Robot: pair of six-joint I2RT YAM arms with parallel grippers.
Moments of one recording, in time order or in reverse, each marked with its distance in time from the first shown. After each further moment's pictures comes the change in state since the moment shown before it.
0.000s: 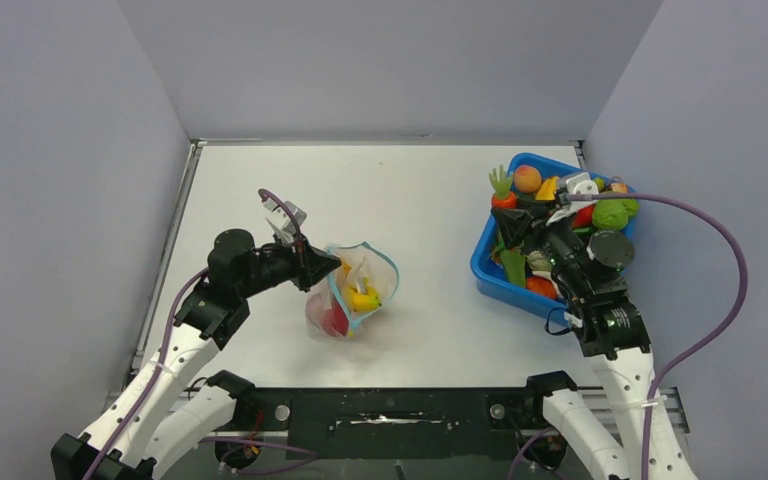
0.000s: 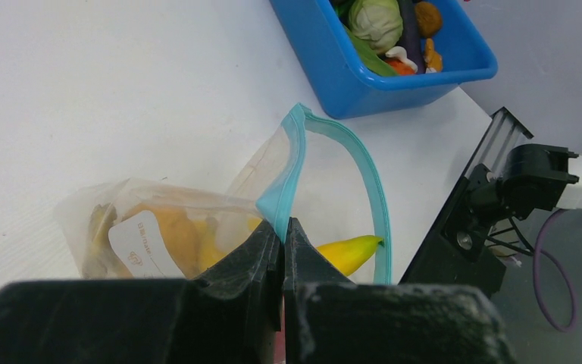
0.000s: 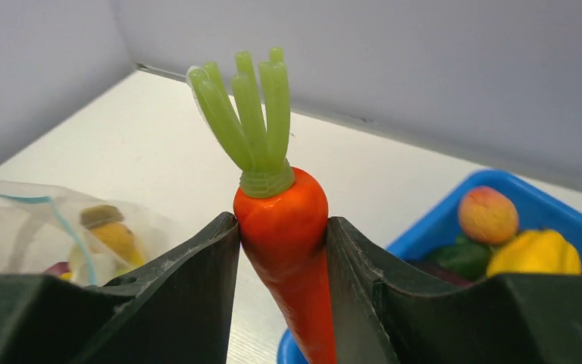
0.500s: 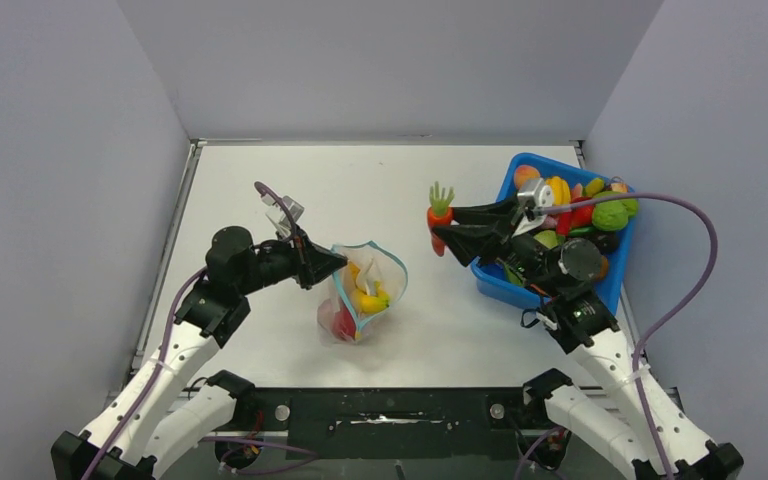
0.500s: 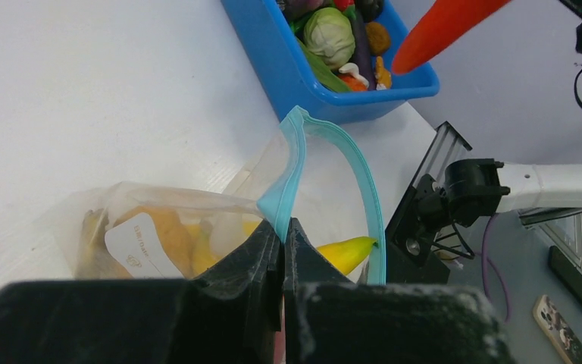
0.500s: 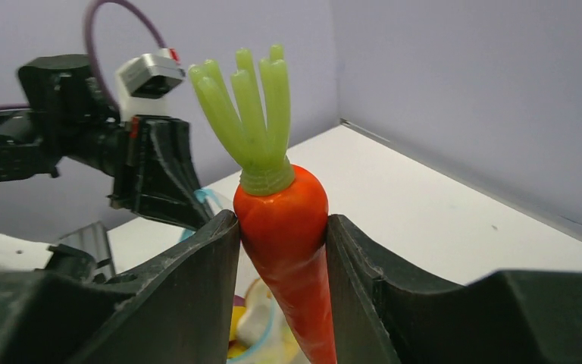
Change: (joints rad) left arm 0.000 0.009 0.012 0.046 0.080 -0.119; right arm 0.226 0.039 -0.126 0.465 -0.276 0.238
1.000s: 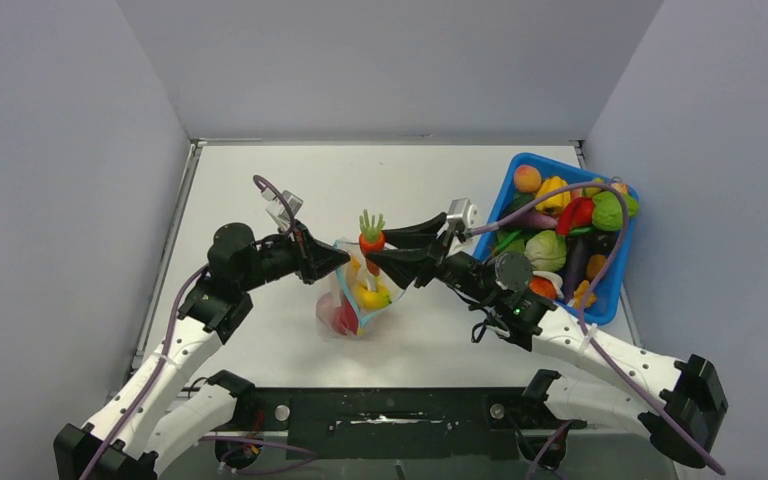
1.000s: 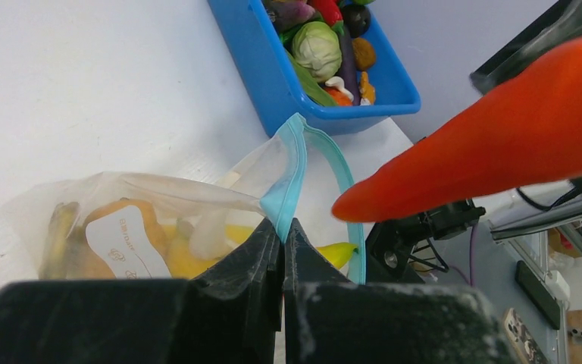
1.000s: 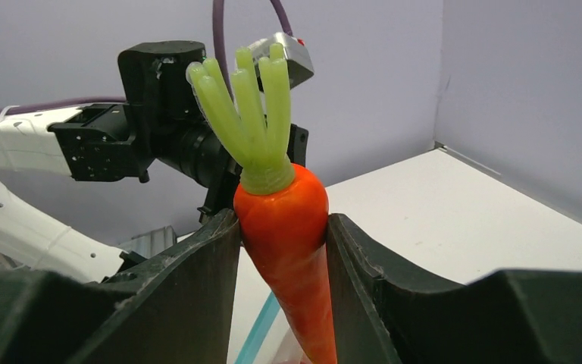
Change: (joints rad) left arm 0.000 0.035 0.009 0.055 0.008 -0.097; right arm 0.454 0.256 -0.035 0.357 0.214 -0.026
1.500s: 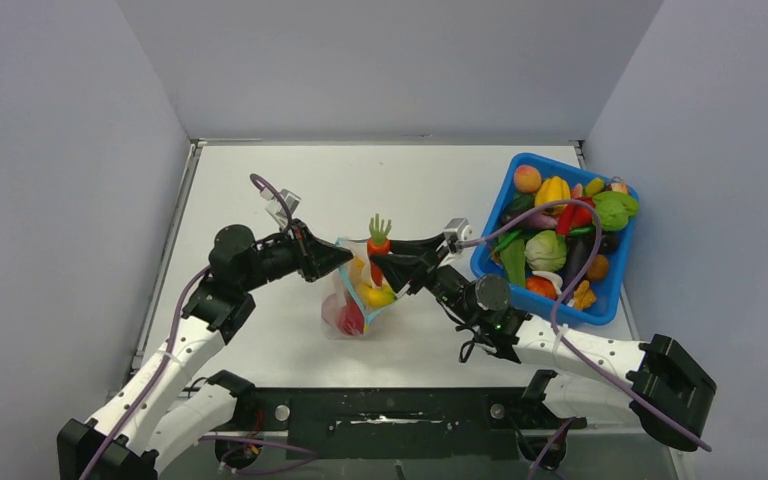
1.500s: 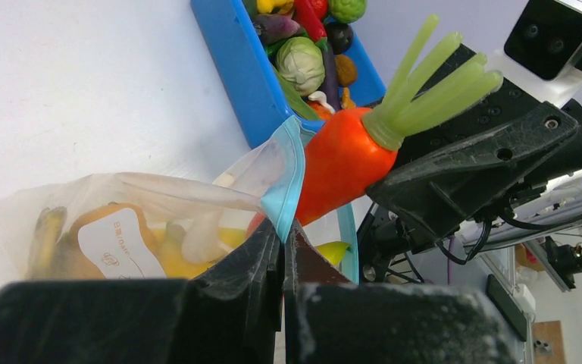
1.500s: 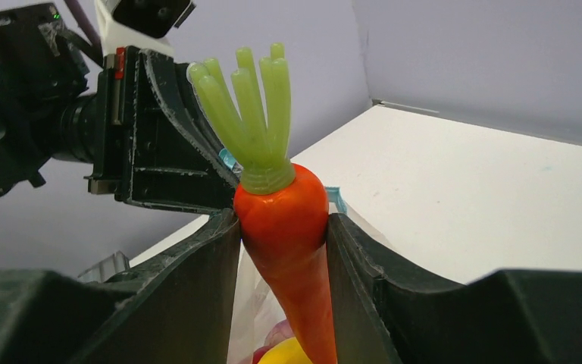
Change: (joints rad) left arm 0.000 0.010 -0.030 0.097 0.004 -0.096; right arm 0.086 0.111 -0.234 0.288 0.321 0.040
